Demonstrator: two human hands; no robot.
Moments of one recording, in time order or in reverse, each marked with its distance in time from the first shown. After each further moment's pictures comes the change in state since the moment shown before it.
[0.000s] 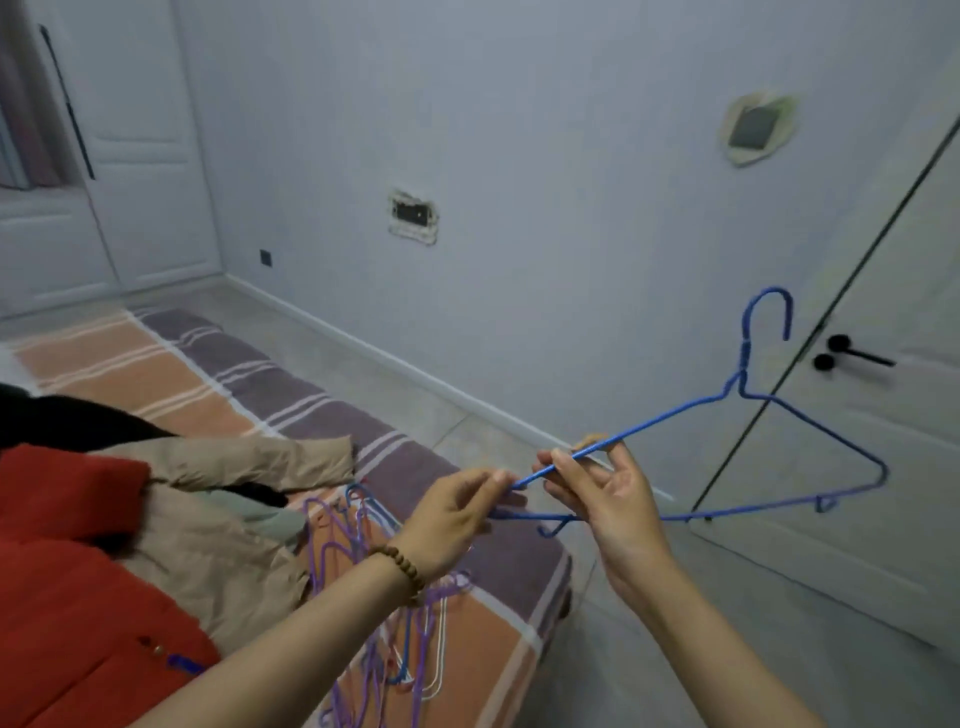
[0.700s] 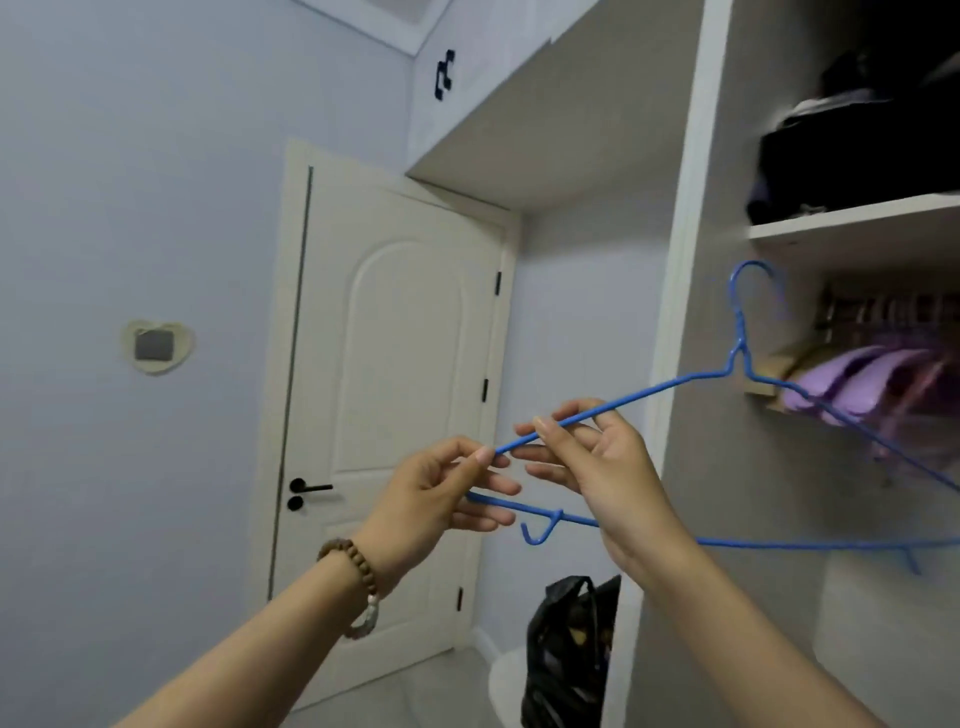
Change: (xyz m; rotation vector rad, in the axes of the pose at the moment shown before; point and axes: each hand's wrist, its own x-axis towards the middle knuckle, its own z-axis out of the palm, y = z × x) left_hand -0.130 0.385 0.344 -0.312 -0.915 0.448; right_hand -0.296 -0.427 -0.205 -0.522 0.800 -0.563
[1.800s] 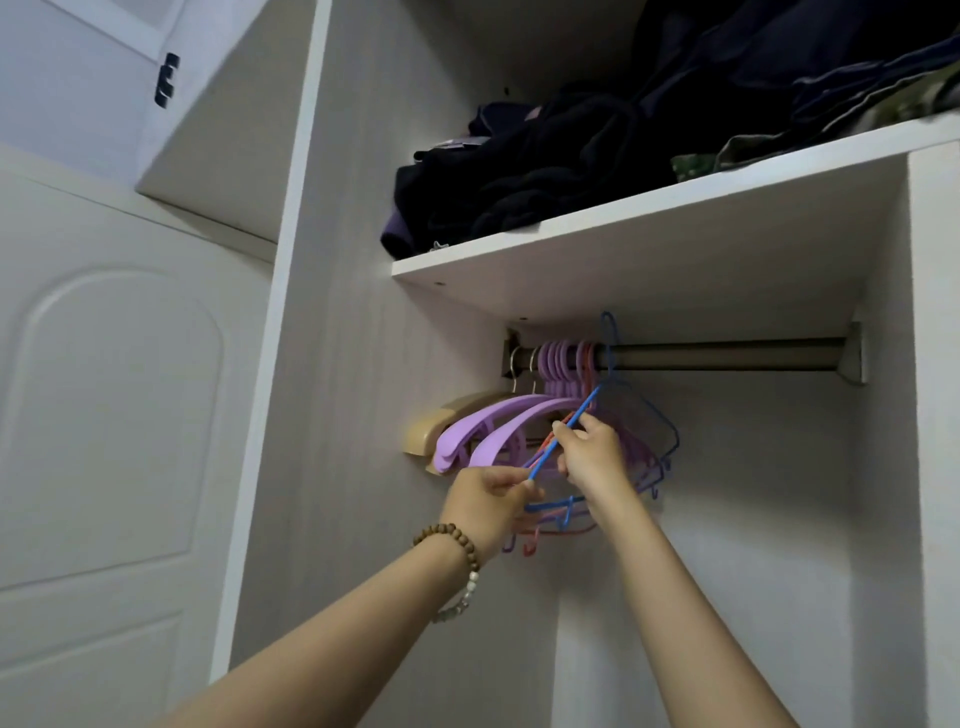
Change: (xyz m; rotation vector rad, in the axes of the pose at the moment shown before) left_hand 0.209 -0.021 0.427 -0.038 -0.185 0.034; right_hand 0.147 0.007 -0.438 -0.465 0.559 0.046
